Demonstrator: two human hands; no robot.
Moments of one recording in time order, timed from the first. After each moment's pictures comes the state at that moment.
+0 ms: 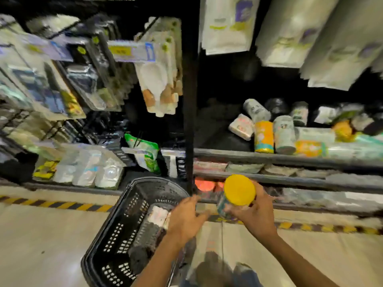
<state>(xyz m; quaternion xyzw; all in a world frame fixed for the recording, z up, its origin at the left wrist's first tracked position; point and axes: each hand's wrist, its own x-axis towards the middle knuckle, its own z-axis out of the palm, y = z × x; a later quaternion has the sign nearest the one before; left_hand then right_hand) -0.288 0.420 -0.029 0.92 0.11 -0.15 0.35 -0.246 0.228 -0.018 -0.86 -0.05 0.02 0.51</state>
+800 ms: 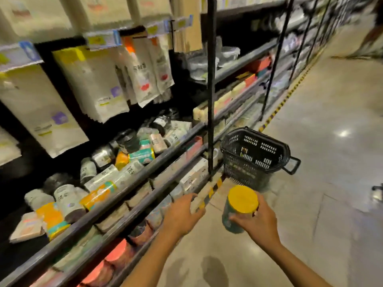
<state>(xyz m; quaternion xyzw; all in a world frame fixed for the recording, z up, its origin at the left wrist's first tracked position) -0.281 -0.106 0.059 0.88 -0.39 -0.17 0.20 -0.445 -0.249 0.034 -0.75 0.36 -0.29 0.48</state>
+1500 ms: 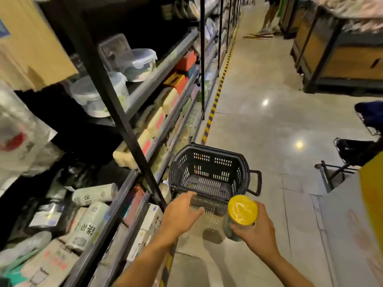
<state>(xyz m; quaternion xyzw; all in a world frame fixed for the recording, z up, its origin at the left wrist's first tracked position) -0.088 -0.523 0.020 0.79 -0.55 -0.23 0.13 -0.305 -0.564 -0.007 -0.62 0.58 -0.31 0.43</state>
